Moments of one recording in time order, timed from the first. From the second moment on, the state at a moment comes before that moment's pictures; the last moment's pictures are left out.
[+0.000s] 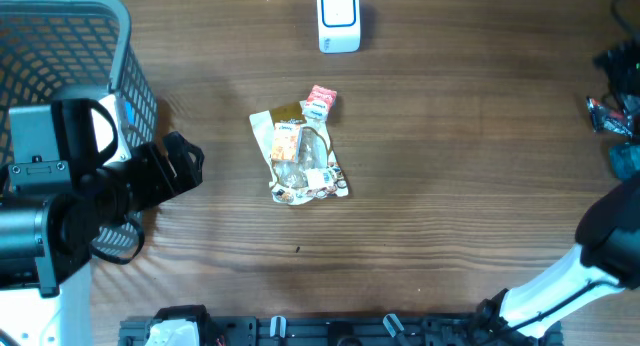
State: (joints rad) left arm 0.05 1.14 1.64 -1.56 0.18 -0.38; right arm -0.54 1.95 1.66 -0.64 -0.19 0.49
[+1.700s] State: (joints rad) left arm 0.05 1.14 1.64 -1.56 0.18 -0.38; right arm 0.42 2.15 1.55 -0.63 -0.02 0.79
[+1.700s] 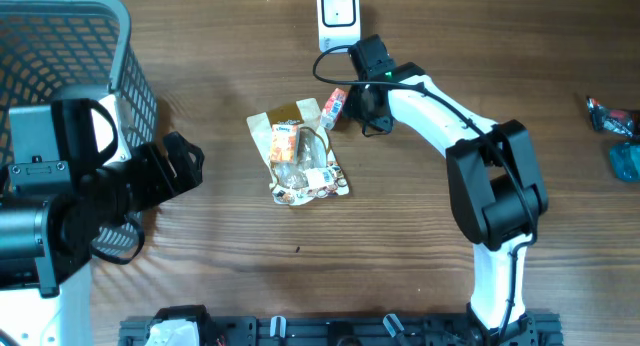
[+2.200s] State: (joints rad) left arm 0.05 1.14 1.64 -1.56 0.18 -0.38; right arm 0.44 2.05 1.55 -0.53 -0.09 0.77
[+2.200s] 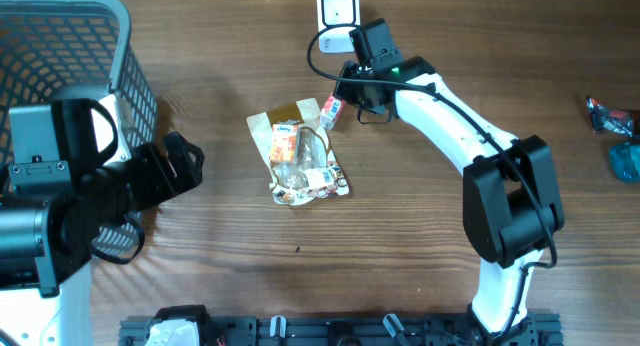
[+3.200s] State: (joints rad) left arm 0.05 1.14 1.64 -1.56 0.18 -0.38; right arm 0.44 2.06 1.62 -0.60 -0.04 0.45
